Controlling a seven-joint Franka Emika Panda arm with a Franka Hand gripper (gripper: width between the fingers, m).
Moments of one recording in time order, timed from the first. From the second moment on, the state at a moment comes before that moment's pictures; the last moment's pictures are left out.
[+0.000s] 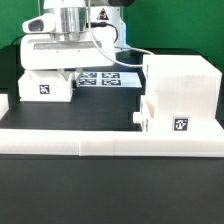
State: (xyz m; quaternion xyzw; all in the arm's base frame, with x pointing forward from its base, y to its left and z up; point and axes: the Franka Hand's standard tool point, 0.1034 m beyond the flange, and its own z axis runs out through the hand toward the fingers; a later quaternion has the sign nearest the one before) arm 0.383 -0.087 0.005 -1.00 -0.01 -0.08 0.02
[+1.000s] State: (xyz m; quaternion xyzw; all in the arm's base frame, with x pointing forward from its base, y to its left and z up) arm 0.424 -0.043 0.041 -0.99 -0.09 -0.04 0.07
